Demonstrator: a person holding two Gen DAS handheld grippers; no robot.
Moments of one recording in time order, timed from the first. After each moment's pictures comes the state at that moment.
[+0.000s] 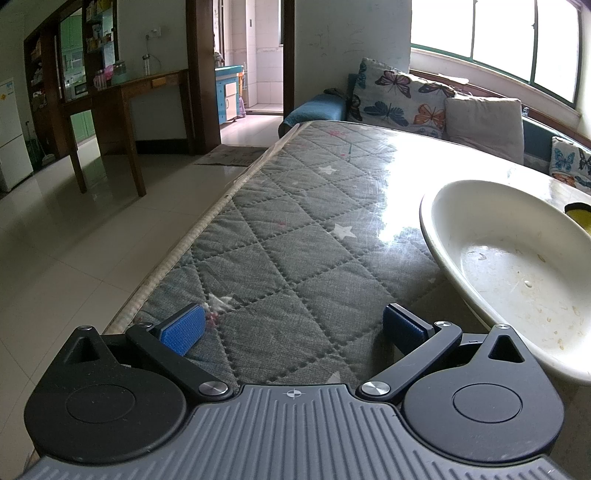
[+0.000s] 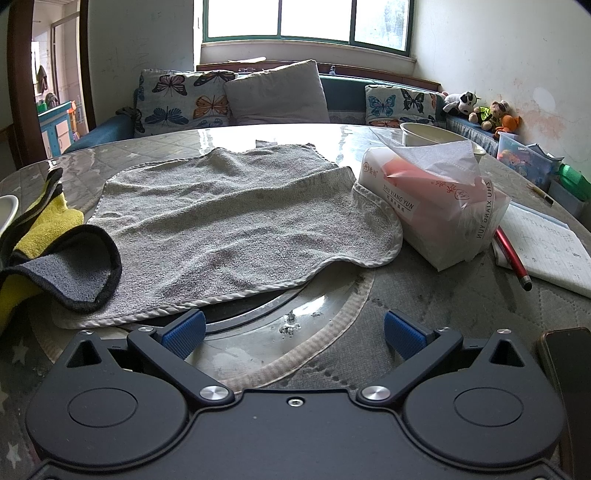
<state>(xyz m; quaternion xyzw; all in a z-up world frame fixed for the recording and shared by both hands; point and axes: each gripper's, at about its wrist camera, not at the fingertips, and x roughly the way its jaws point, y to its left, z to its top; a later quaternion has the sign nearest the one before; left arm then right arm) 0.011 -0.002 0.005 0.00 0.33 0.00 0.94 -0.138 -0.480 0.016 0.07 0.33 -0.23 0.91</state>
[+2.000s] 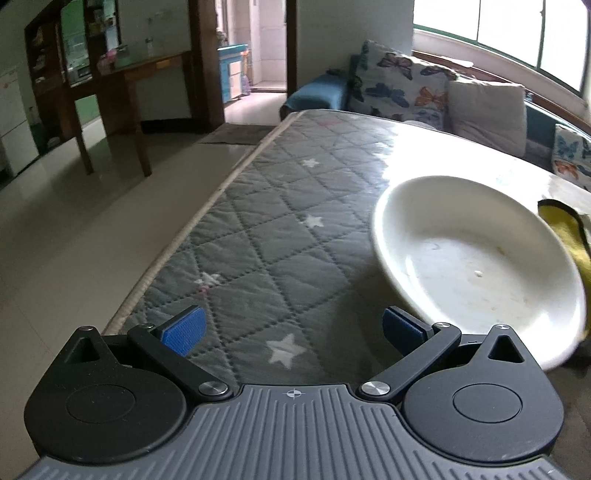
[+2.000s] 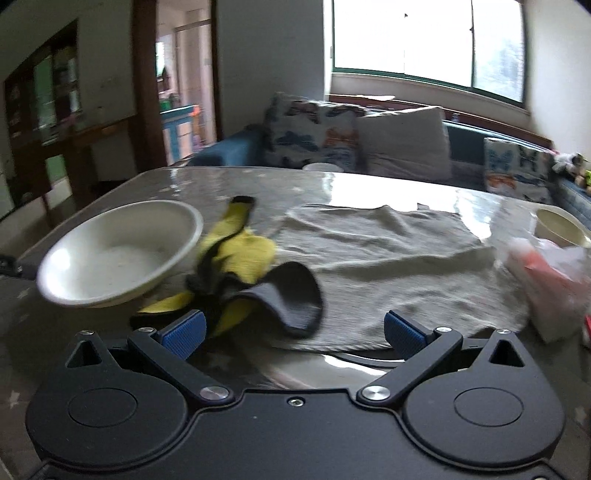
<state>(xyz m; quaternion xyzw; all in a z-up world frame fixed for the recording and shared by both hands) -0.029 -0.038 0.054 0.01 0.37 0.00 0.93 -0.138 -0.382 0.075 0.02 0.29 -0.02 0.96</state>
